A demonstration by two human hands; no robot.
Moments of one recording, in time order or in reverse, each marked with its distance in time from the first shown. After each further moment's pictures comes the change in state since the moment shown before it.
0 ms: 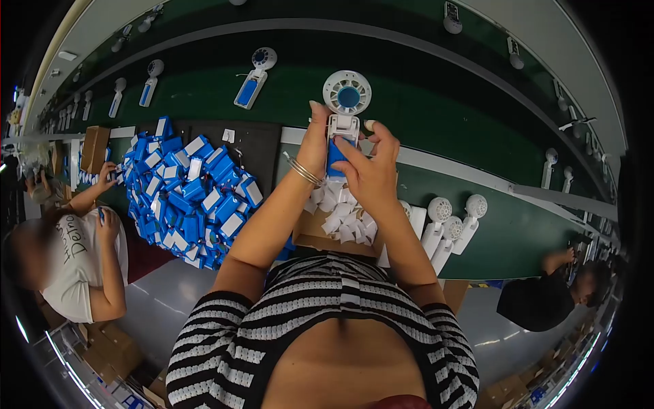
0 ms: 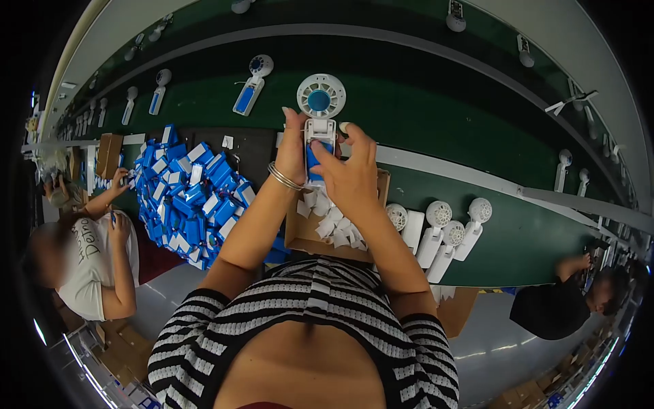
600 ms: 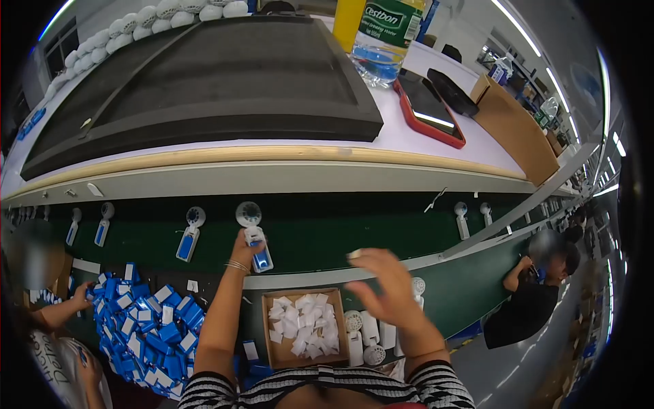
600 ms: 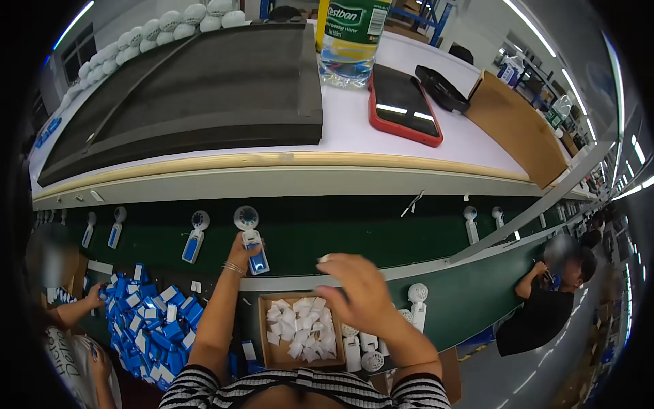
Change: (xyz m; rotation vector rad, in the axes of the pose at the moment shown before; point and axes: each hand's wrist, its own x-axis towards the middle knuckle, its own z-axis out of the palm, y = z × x) left_hand 0.107 0.004 -0.121 0.313 -0.074 0.171; right_hand 0.053 -0.064 -0.138 -0.097 0.035 -0.259
